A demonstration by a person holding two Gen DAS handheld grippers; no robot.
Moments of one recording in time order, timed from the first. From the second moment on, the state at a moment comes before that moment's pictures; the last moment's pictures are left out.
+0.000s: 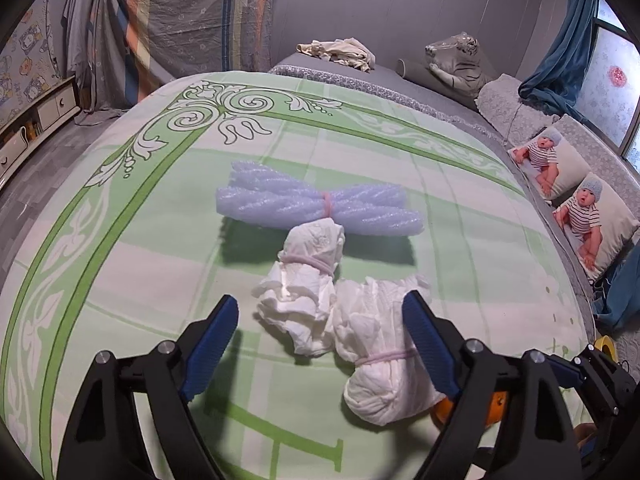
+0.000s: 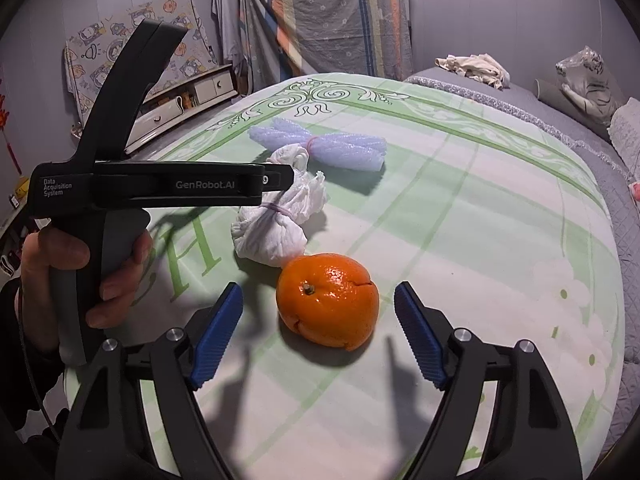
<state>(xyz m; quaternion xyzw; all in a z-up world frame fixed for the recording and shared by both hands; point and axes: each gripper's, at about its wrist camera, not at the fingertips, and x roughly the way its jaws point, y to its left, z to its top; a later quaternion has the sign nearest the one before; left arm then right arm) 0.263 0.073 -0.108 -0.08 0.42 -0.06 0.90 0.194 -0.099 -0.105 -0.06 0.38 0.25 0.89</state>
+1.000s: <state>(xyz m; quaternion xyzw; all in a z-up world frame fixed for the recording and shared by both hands) 0.266 0.093 -0.108 -0.13 0.43 -0.06 0.89 0.205 -0.103 -0.103 -0.05 0.40 0.23 0.88</state>
